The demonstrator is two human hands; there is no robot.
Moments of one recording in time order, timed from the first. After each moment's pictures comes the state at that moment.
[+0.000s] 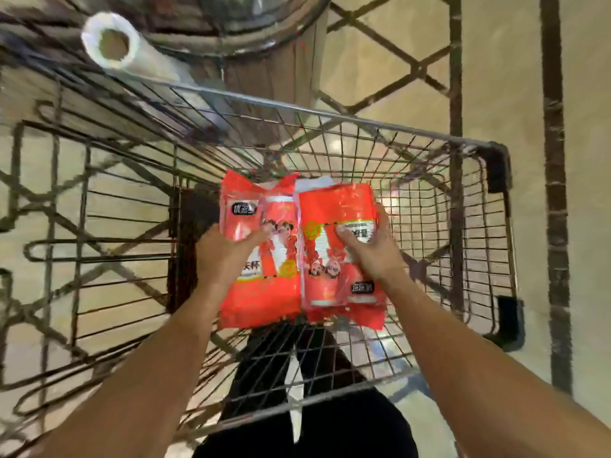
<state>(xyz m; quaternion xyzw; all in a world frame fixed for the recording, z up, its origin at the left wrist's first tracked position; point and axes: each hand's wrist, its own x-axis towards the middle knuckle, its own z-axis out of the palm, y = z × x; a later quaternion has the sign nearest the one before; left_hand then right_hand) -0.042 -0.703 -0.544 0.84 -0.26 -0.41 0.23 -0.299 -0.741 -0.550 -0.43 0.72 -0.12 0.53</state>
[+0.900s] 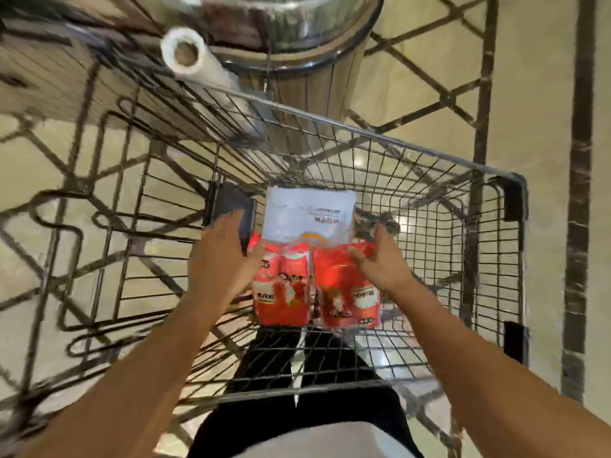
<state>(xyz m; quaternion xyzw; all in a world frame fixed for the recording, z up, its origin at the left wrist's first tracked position) -0.032 -0.673 -0.479 0.84 -0.47 -0.25 0.05 -0.289 -0.747 -0.537 -0.59 0.65 0.04 0.47</state>
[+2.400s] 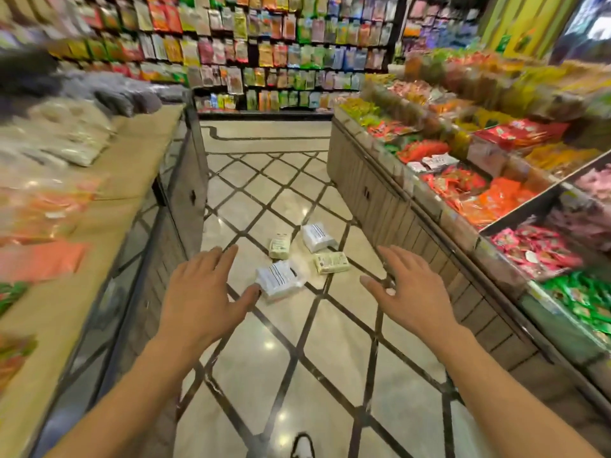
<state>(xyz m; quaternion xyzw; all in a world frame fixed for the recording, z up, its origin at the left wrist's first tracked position) 0.526 -0.067 -0.201 0.98 -0.07 0.15 0.06 0.515 -0.395 -0.209 -0.99 0.03 -0.09 0.08</state>
